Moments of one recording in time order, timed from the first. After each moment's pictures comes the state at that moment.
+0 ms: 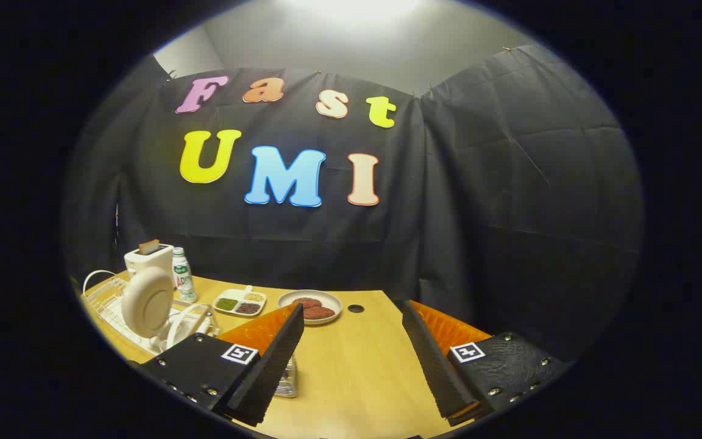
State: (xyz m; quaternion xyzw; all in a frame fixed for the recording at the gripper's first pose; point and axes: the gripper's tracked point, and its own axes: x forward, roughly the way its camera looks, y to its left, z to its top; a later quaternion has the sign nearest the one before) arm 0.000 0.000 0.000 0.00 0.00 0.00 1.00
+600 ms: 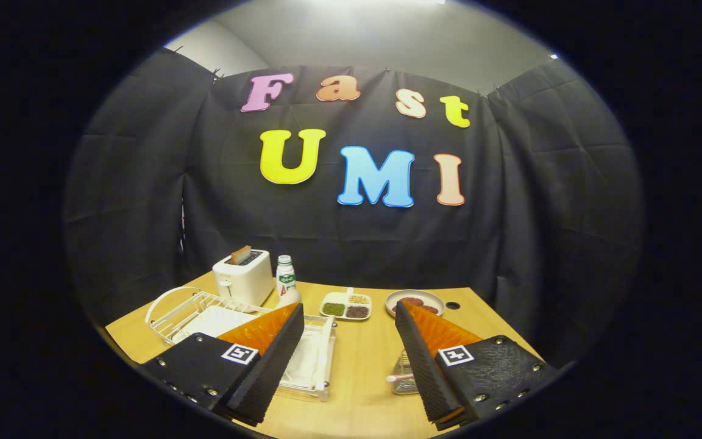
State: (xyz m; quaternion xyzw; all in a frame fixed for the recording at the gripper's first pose) arm -0.033 0.216 0.025 0.00 0.02 0.13 0.99
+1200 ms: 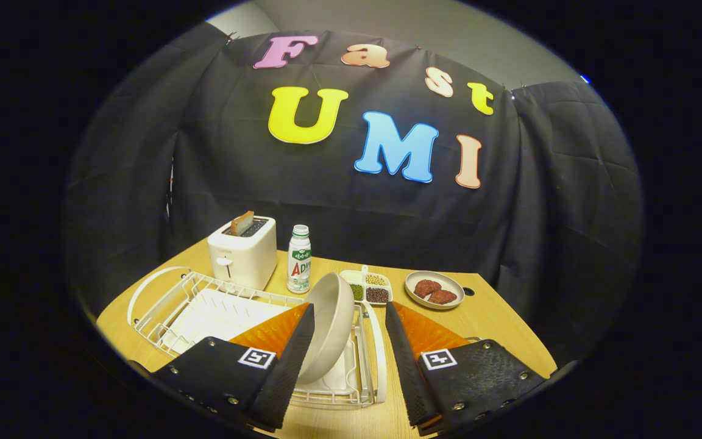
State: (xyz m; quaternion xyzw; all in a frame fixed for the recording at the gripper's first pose) arm 0.019 0.310 -0.018 -0.07 0.10 0.08 0.99
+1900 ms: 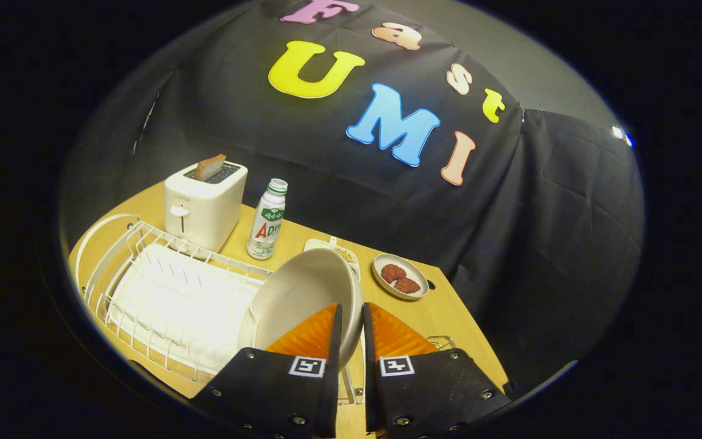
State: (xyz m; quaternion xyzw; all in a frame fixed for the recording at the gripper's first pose) arm 0.051 0.310 -0.043 -0.20 0.16 -0.03 0.97
